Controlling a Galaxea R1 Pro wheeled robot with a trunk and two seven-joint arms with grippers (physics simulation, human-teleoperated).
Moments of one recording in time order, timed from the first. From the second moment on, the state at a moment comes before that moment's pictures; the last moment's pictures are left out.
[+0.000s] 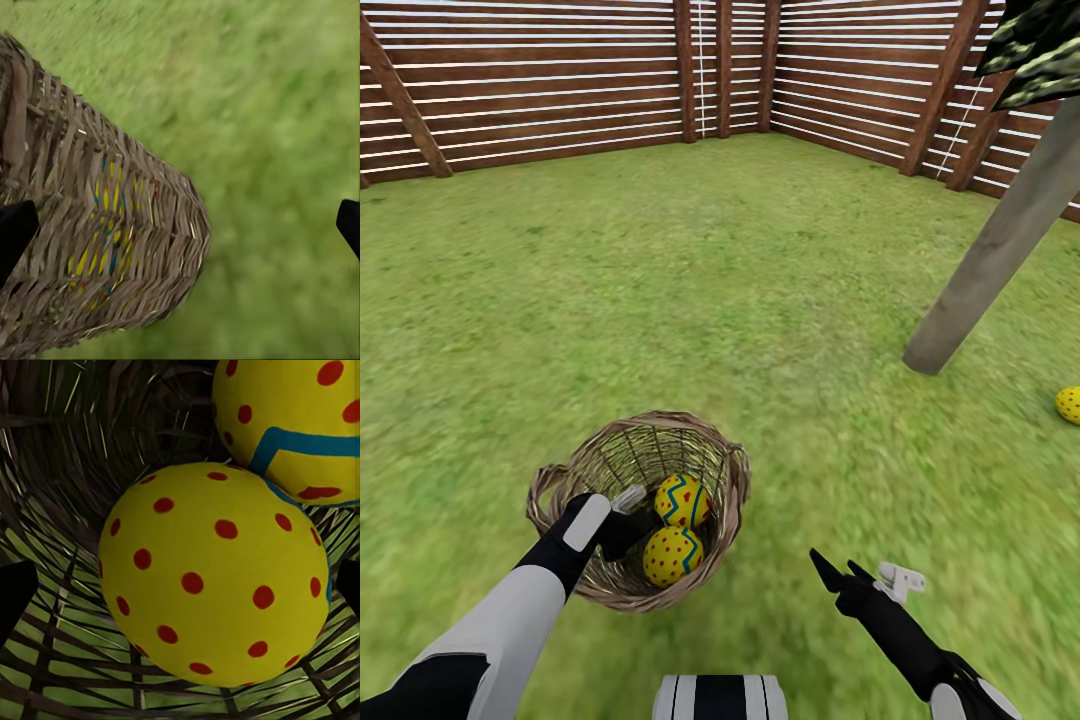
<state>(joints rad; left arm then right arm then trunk) -0.81 -0.05 0.03 -0.54 0.82 0.71 0.39 0.01 0.12 -0.25 -1.59 -0.35 0.40 0.47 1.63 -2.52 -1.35</state>
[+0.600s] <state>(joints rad) -0.81 -0.05 0.03 -0.54 0.82 0.72 0.39 0.01 0.12 -0.41 -1.59 -0.41 0.53 0.73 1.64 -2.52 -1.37</state>
